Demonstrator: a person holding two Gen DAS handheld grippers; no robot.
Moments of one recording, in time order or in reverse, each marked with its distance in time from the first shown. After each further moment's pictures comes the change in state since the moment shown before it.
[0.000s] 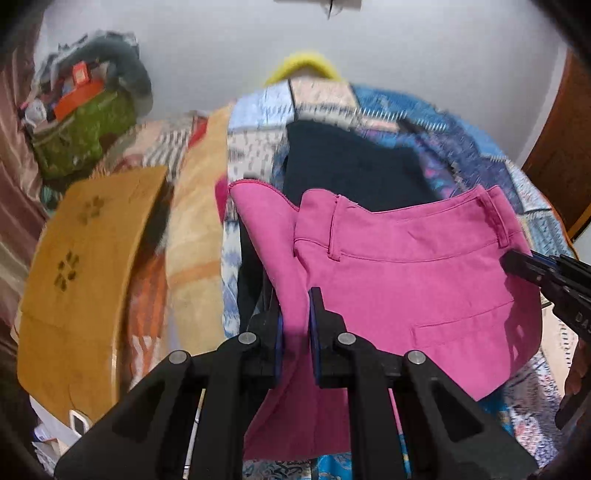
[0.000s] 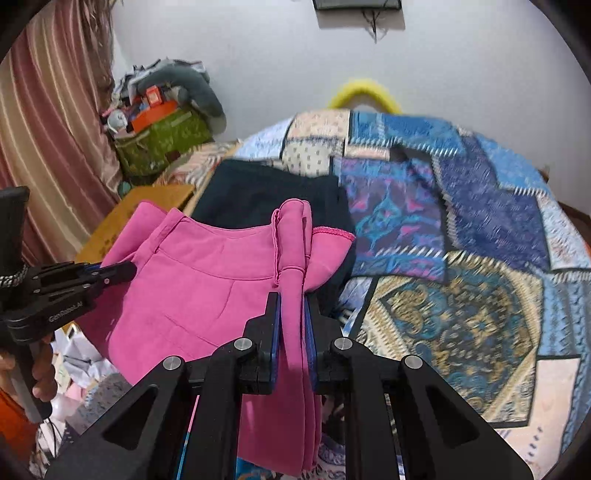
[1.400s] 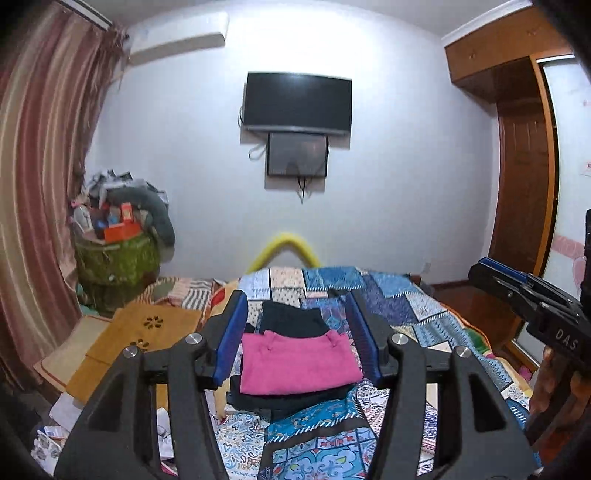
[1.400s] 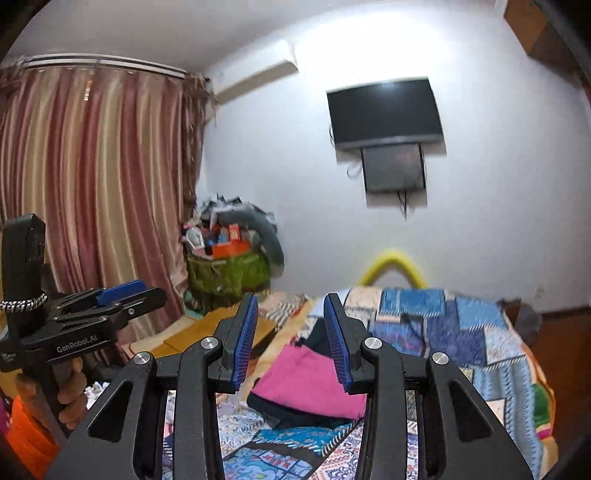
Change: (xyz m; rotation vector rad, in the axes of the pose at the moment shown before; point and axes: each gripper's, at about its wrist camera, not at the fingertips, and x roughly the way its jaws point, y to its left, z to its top) left arm -0.410 -0.090 -0.130 0.010 -0.675 0.001; right arm -0.337 0.116 -0.079 -0.163 -0.640 0.100
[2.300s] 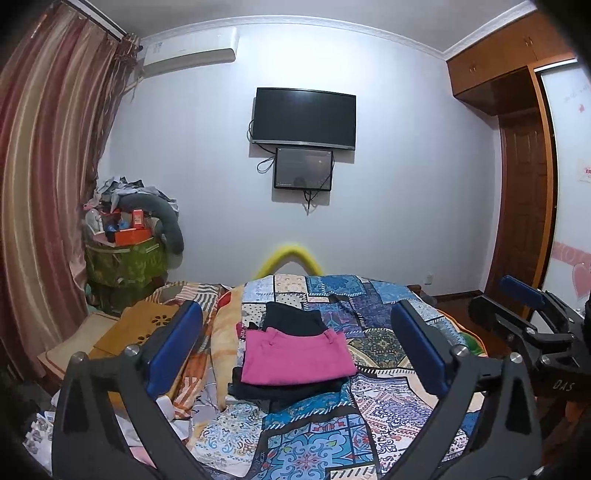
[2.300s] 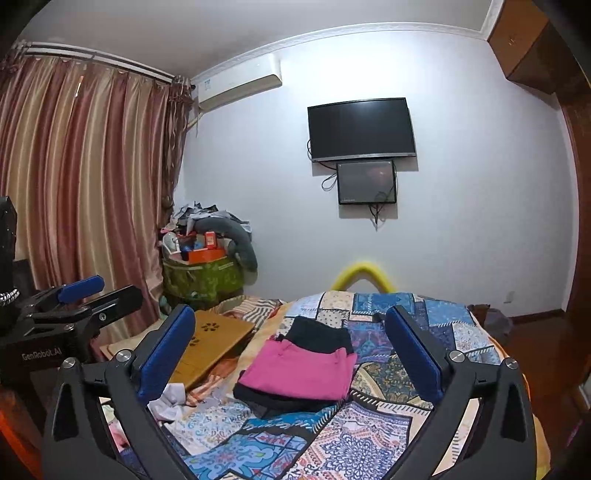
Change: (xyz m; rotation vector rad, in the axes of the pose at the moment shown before) left arm -0.042 -0.012 -0.025 -0.020 -0.046 0.030; right arm -0.033 0.021 -0.022 -0.019 -0.036 -0.131
